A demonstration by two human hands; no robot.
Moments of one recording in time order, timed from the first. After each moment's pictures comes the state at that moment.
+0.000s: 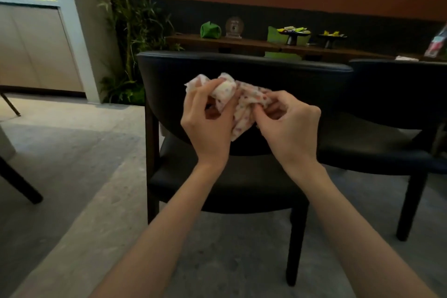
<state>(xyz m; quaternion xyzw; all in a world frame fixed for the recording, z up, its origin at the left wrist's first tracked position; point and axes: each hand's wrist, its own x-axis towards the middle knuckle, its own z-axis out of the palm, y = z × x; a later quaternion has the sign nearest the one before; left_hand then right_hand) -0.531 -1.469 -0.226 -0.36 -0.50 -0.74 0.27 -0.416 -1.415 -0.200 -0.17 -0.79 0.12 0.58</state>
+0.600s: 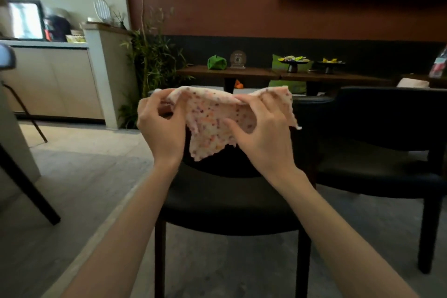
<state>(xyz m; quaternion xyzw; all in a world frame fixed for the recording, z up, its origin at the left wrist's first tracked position) -0.556 -1.523 -0.165 -0.29 -0.61 -0.69 0.27 -0.413 -1.430 -0.162 -0.14 -0.82 0.07 0.54</state>
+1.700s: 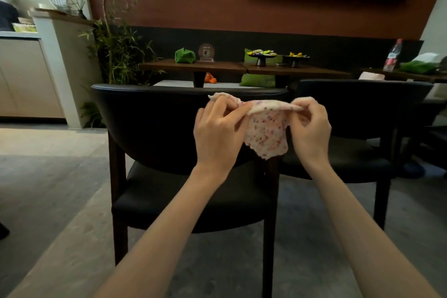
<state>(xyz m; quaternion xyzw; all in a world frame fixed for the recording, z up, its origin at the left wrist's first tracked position) -0.444 -1.414 -0.187 -0.51 -0.59 -0.46 0.42 -0.310 -1.297 -0.186 -0.27 -0.72 0.17 0.62</state>
